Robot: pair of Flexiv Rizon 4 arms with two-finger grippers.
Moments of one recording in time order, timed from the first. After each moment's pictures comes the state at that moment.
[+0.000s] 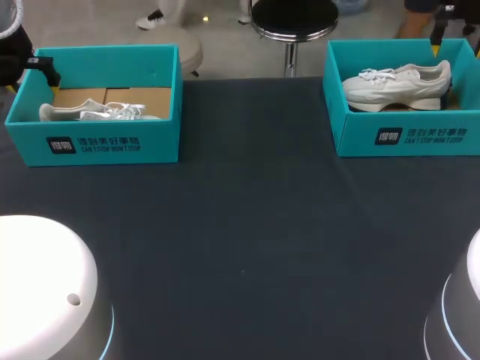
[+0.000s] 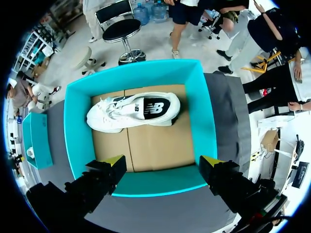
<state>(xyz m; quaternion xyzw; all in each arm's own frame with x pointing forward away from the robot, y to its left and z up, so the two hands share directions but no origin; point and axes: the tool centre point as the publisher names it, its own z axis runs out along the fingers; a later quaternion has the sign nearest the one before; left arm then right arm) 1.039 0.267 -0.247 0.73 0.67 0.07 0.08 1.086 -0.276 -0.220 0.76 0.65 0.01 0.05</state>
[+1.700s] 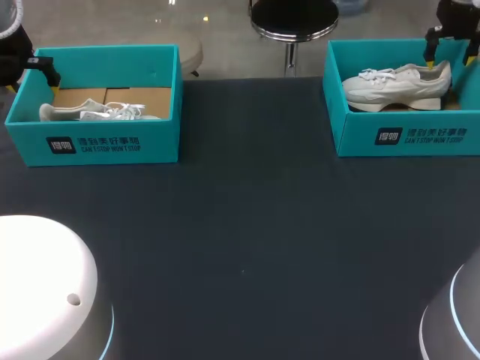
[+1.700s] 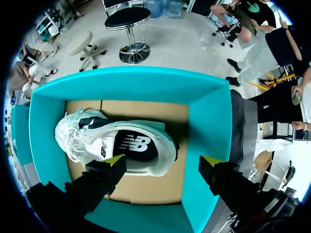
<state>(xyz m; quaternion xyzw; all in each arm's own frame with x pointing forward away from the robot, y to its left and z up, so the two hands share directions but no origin) 1.039 0.267 -0.247 0.73 0.67 0.07 0.08 1.170 -0.319 -0.315 0.70 0.71 -0.03 0.05</state>
